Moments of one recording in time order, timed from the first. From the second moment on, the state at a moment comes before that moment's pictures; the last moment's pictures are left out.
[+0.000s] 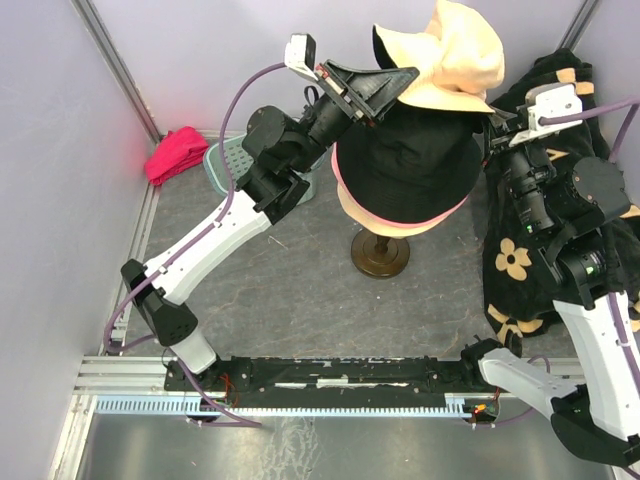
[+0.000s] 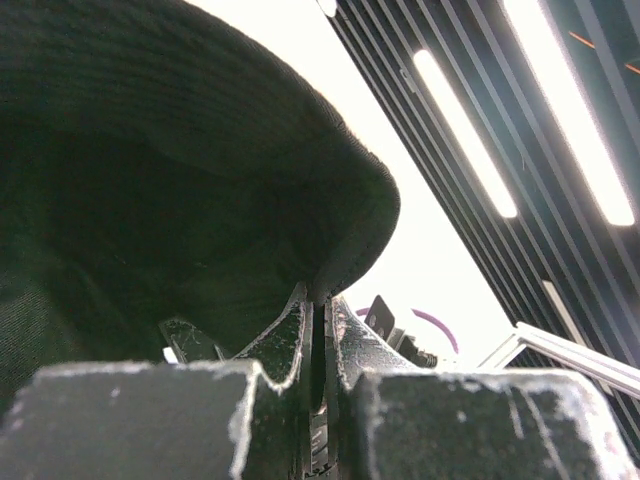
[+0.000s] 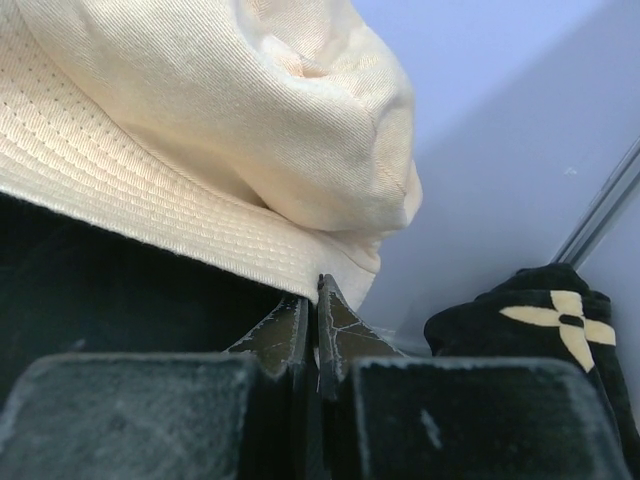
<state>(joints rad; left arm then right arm) -0.84 1.66 1.88 0.43 0.13 -1.31 0.40 0.97 1.56 -0.31 0.18 -0.25</state>
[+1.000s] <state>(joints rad) -0.84 1.35 1.37 0.56 0.08 -1.32 0.43 0.90 1.46 -0.29 0.01 -0.27</state>
